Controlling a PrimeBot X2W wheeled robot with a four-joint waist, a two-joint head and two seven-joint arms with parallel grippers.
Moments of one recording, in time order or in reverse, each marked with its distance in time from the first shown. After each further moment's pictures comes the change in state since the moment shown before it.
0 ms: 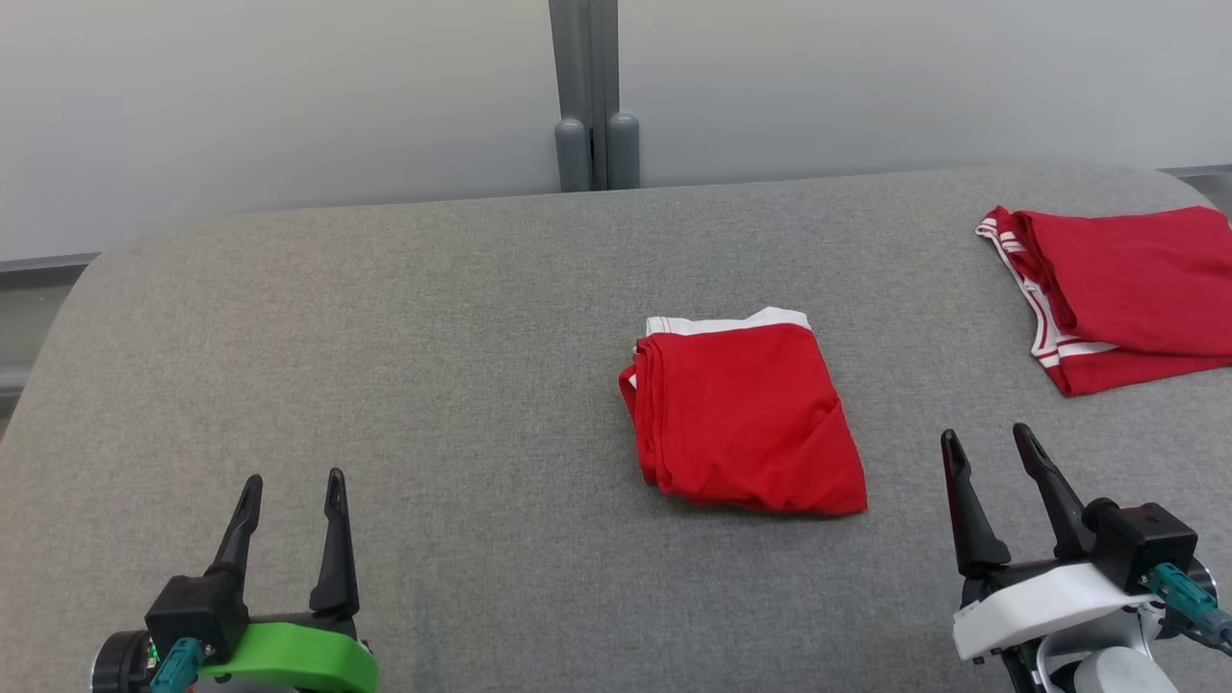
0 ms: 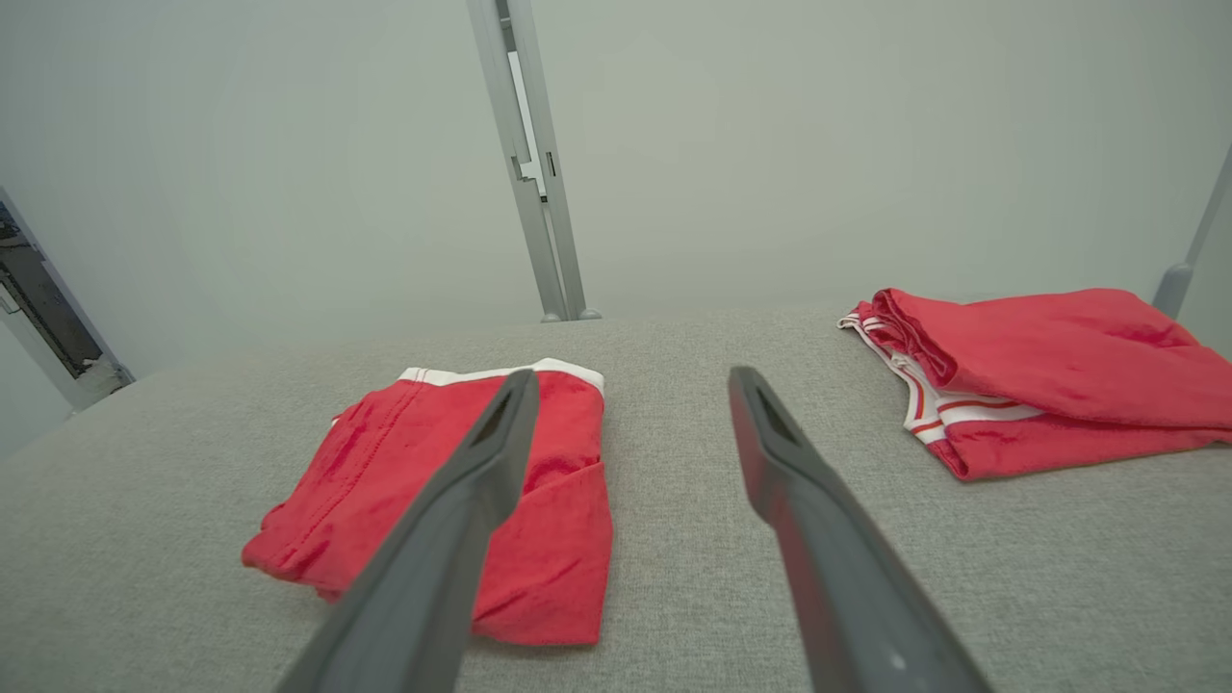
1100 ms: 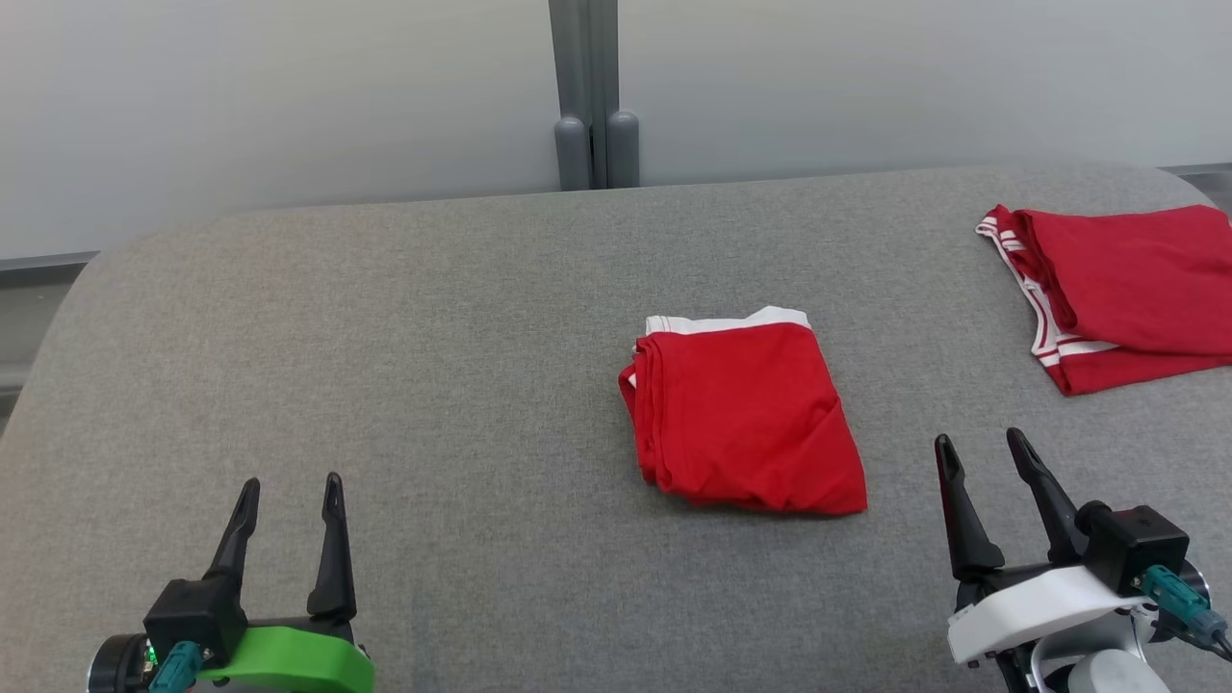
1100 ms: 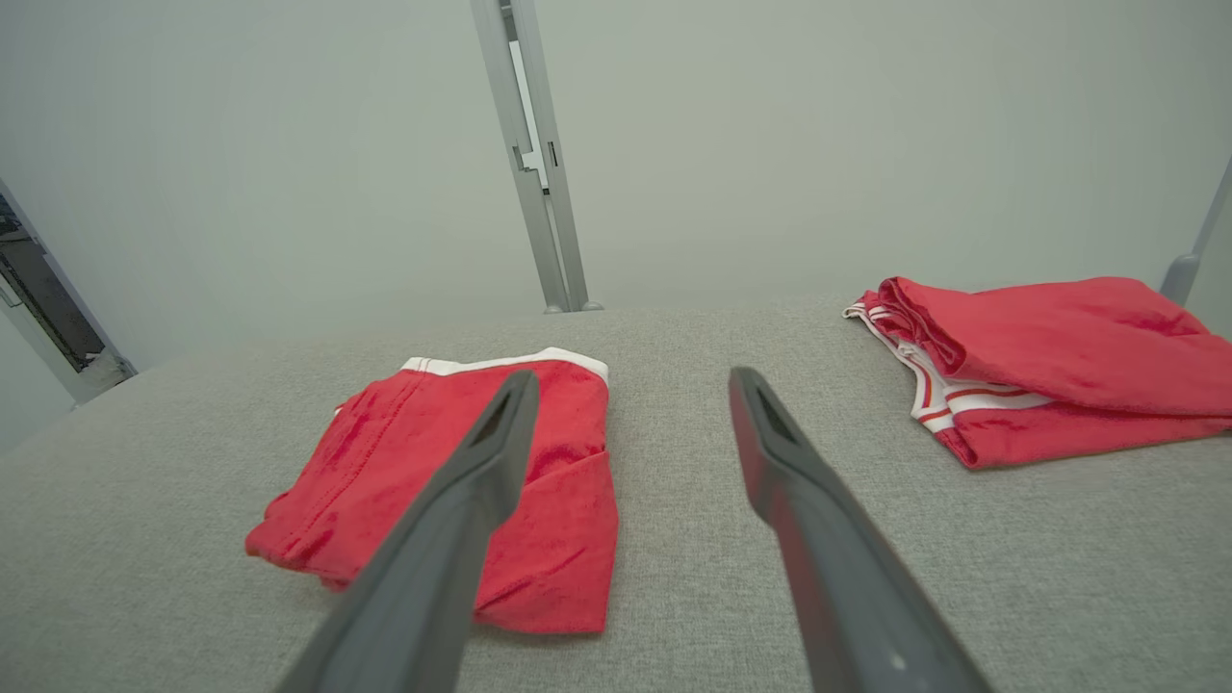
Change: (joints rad) left arm 0.006 0.000 0.010 0.000 0.014 -0.007 0.000; right arm 0.000 0.006 0.006 0.010 -0.003 0.000 0.000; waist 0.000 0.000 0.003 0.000
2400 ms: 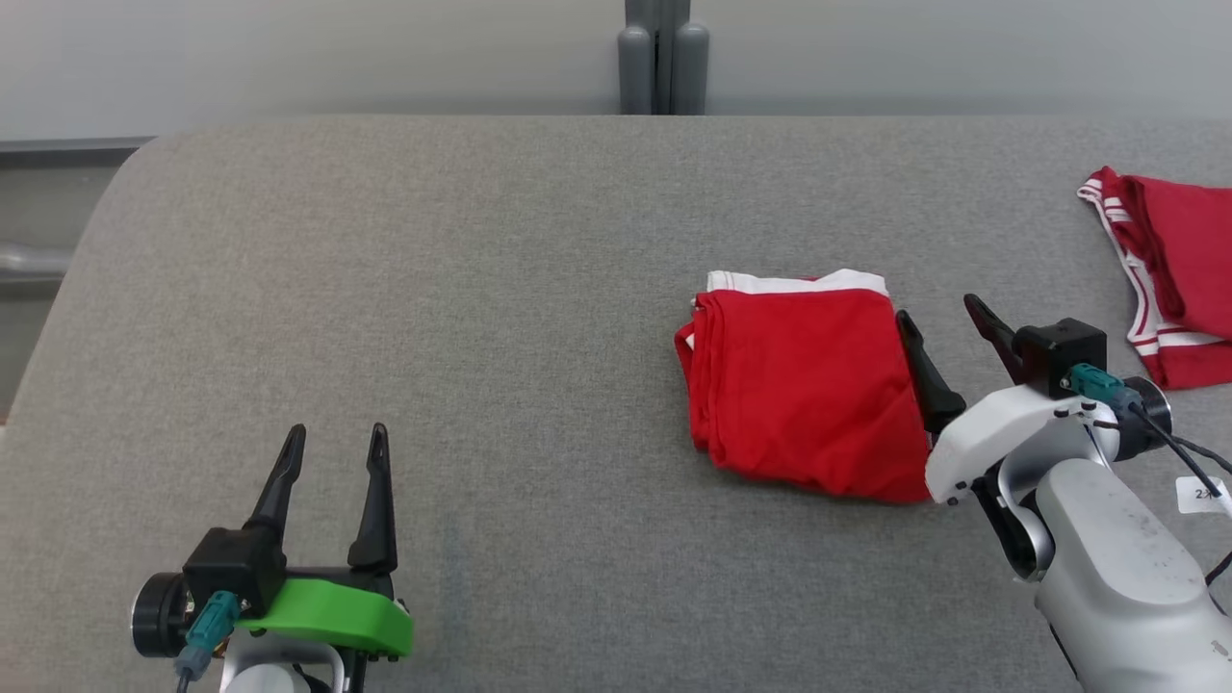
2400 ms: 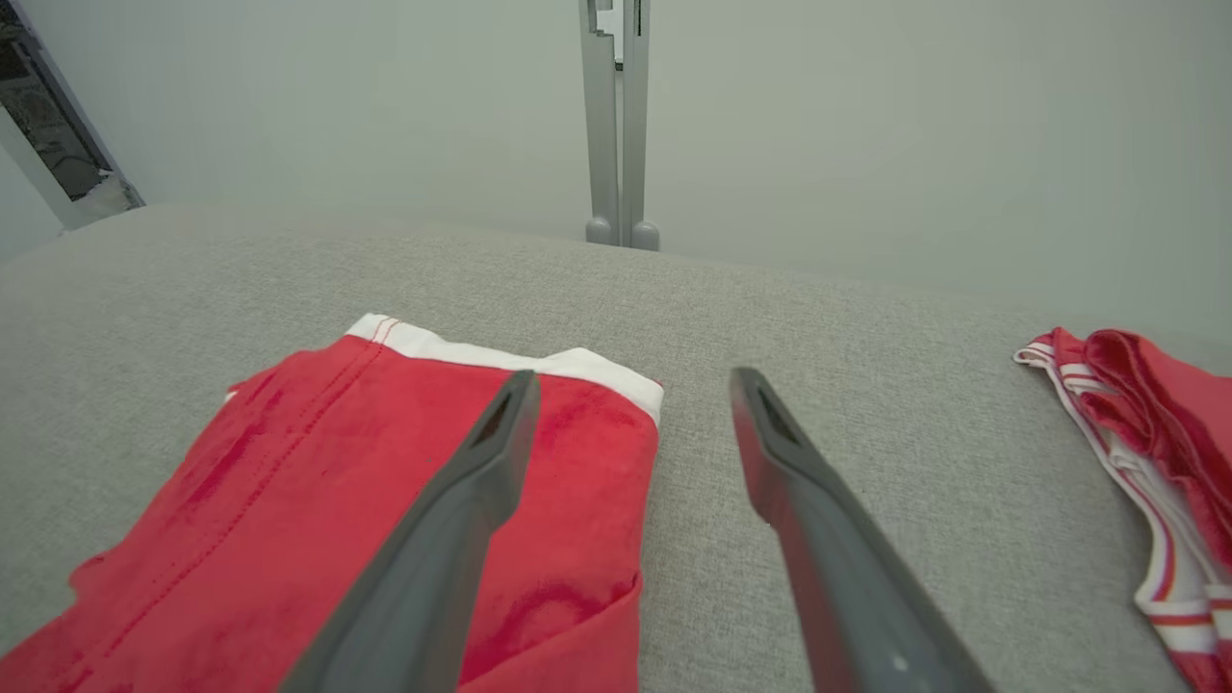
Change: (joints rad) left arm -0.077 0.000 -0.084 0.009 -0.029 0.009 0.000; right arm -0.471 -0.102 0.196 0.463 0.034 0.000 0.032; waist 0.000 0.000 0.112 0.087
